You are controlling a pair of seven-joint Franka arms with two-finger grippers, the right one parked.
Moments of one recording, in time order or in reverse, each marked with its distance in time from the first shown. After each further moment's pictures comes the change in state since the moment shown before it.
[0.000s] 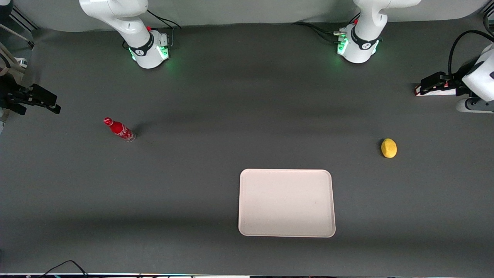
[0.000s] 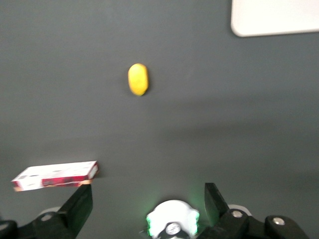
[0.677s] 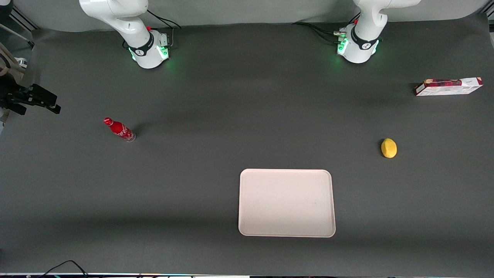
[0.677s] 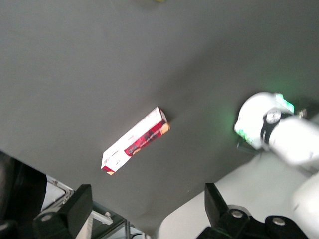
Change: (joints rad) arm 0.015 -0.001 0.360 -0.046 0.200 -0.070 1.000
